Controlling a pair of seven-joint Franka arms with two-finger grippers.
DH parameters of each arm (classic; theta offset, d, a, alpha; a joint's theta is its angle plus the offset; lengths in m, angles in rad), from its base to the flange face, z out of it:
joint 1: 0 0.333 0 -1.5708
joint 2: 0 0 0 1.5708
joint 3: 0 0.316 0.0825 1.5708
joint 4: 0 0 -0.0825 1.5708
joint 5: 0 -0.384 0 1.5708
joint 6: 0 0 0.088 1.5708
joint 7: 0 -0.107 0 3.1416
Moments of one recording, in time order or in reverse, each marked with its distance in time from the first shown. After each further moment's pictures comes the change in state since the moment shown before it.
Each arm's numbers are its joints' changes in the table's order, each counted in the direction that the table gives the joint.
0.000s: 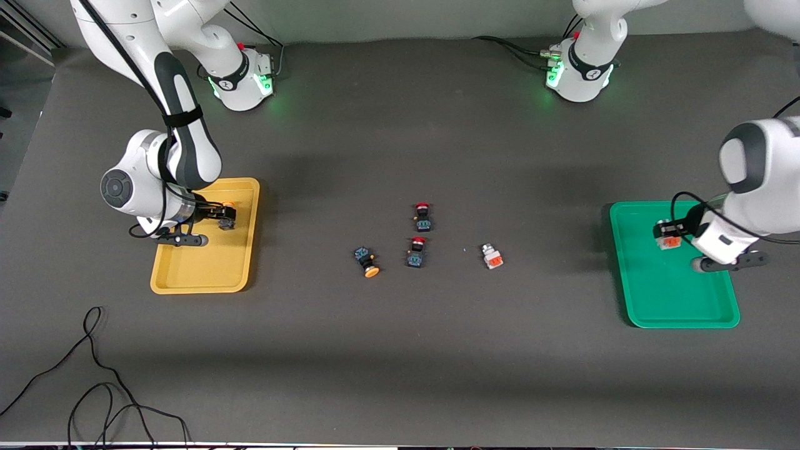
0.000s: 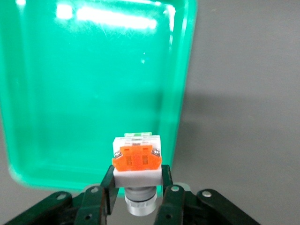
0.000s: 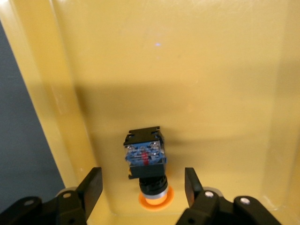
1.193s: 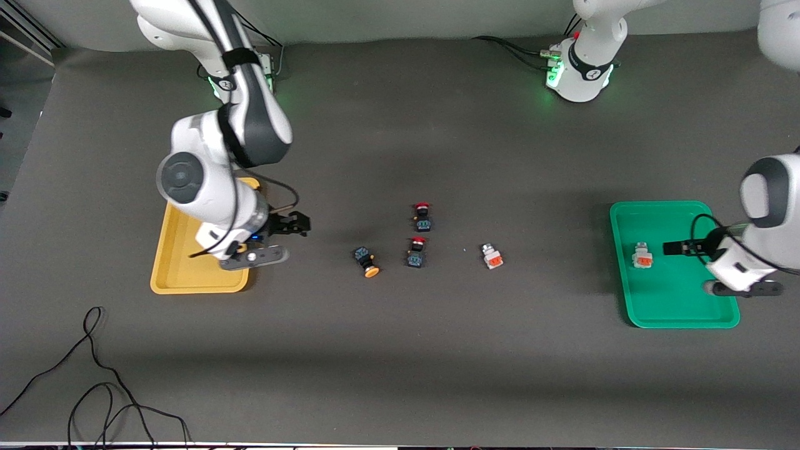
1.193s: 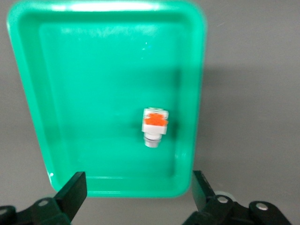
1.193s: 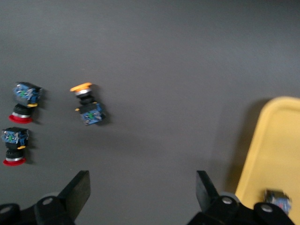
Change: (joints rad) left arm 0.023 0.129 -0.038 0.400 -0.030 0.355 -0.092; right arm 0.284 0.106 0.032 0.592 -0.002 0.281 -0.157
